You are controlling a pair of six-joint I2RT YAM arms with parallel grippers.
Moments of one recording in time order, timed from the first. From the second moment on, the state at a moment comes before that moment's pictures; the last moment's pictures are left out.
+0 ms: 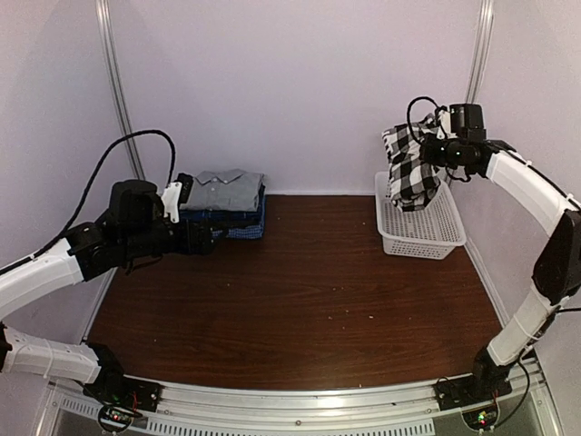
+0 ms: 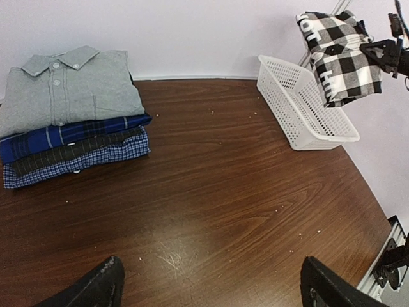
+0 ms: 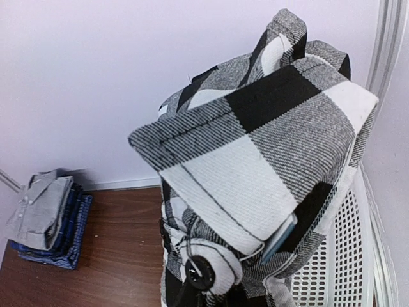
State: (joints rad) left arm -0.69 1.05 0.88 -0.29 -0.01 -0.40; right arm 0.15 1.65 1.61 -0.42 0.03 0.29
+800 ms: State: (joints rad) left arm -0.69 1.08 0.88 -0.26 0.06 -0.40; right arm 0.77 1.18 0.96 -0.46 0.25 0.46
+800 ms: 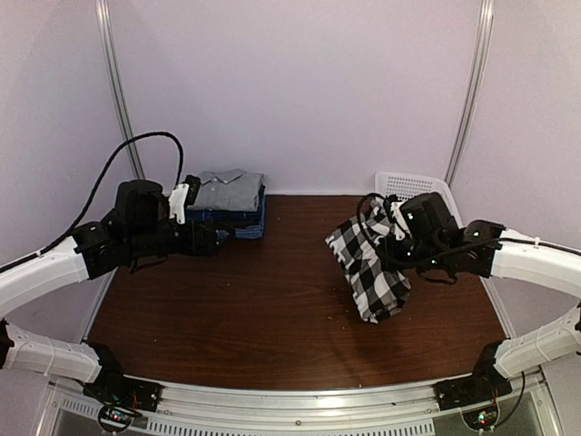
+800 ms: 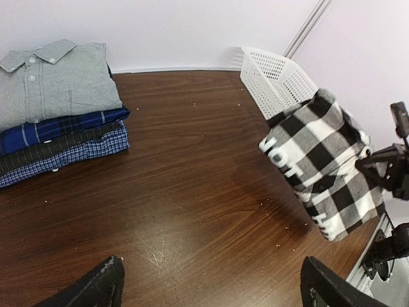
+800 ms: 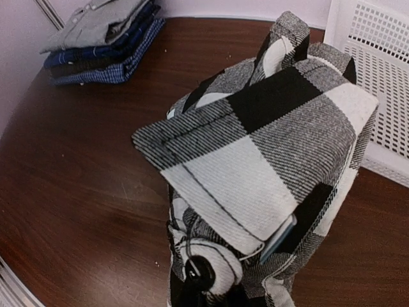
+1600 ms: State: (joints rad) left arm -0.69 1.12 0.81 -0.19 0.16 -0.44; right arm 0.86 1.06 0.75 -0.39 0.33 0.66
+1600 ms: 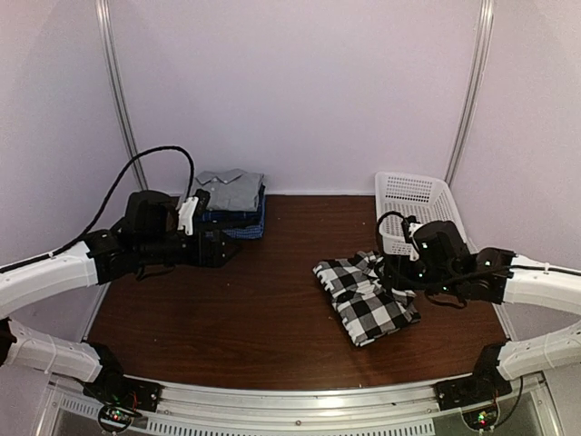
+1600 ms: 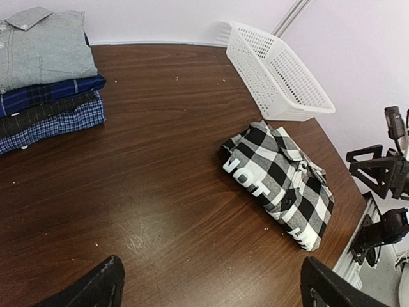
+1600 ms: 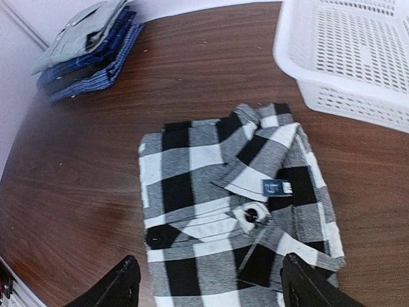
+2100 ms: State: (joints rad) left arm -0.69 1.14 0.81 -0.16 0.20 -0.46; right arm 0.48 0.97 0.34 -0.14 0.04 0.74
